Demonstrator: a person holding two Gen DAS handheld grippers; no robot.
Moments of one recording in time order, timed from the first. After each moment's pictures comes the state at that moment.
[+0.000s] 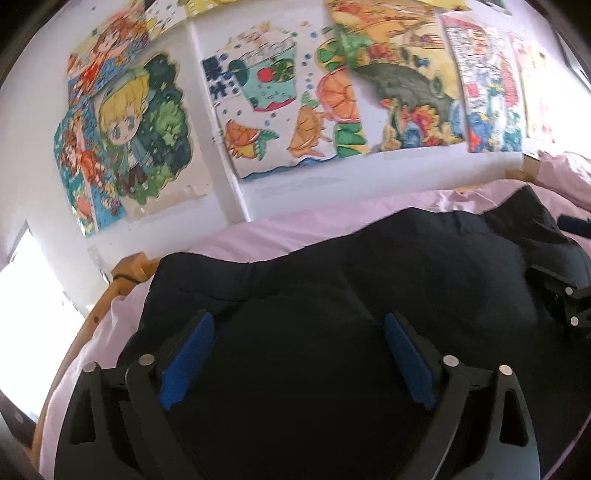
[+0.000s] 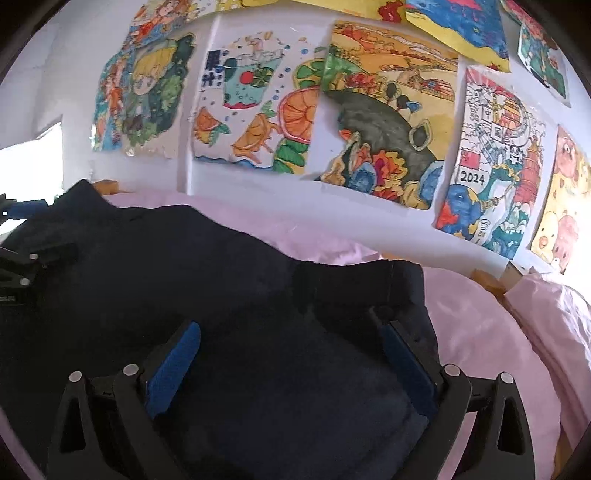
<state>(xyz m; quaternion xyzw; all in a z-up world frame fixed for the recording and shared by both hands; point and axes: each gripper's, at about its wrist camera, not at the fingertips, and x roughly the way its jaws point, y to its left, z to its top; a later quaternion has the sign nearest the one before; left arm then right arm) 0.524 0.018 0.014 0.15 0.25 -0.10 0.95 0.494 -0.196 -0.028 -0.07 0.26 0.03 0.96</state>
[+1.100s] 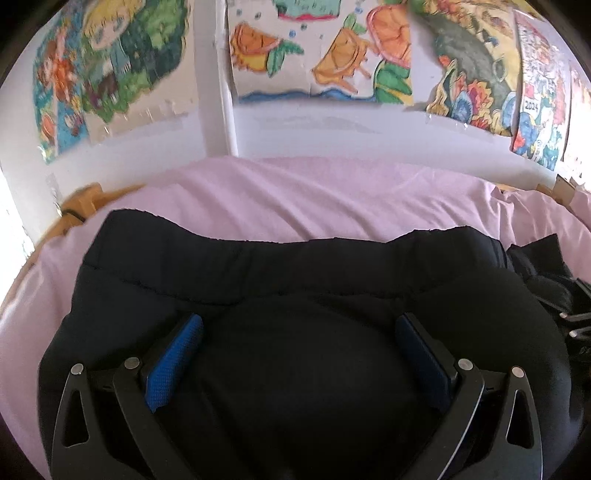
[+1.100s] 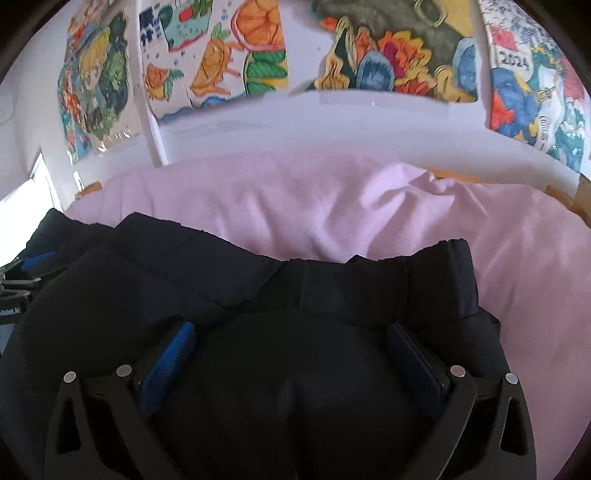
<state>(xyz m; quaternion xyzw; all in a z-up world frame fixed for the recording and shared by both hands) 0.608 0.036 -0.031 0.08 0.33 -0.11 0.93 0.592 -0.232 -0.094 0.05 0.35 0.09 0.93</state>
